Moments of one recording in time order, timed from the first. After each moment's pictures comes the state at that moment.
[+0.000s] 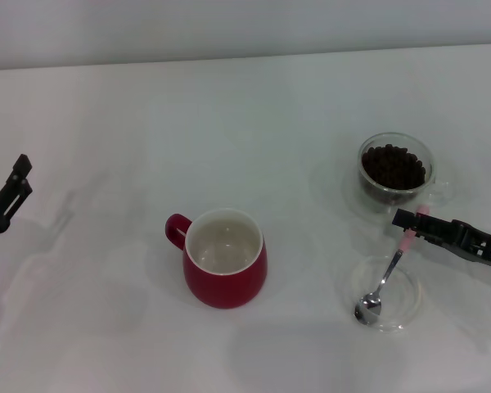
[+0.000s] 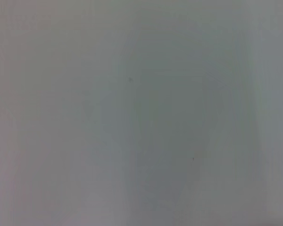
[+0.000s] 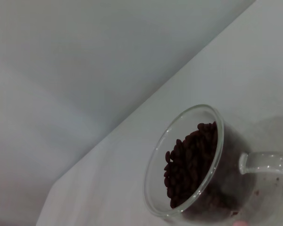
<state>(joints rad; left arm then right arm) -0.34 -2.08 0.77 0.08 -2.09 -1.39 2.82 0.26 1.99 -0.58 -0.30 1.32 1.38 -1.37</state>
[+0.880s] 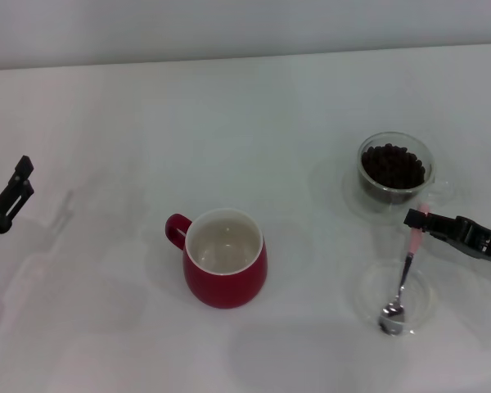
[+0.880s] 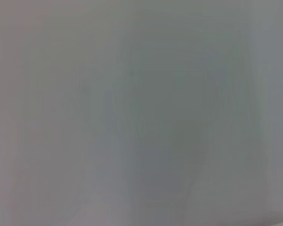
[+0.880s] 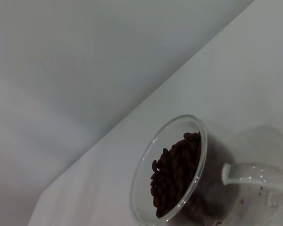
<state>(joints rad) -0.34 -2.08 0.77 0.08 -2.09 -1.36 2.82 0.26 1.99 -0.57 -0.30 1.33 1.35 -1.37</state>
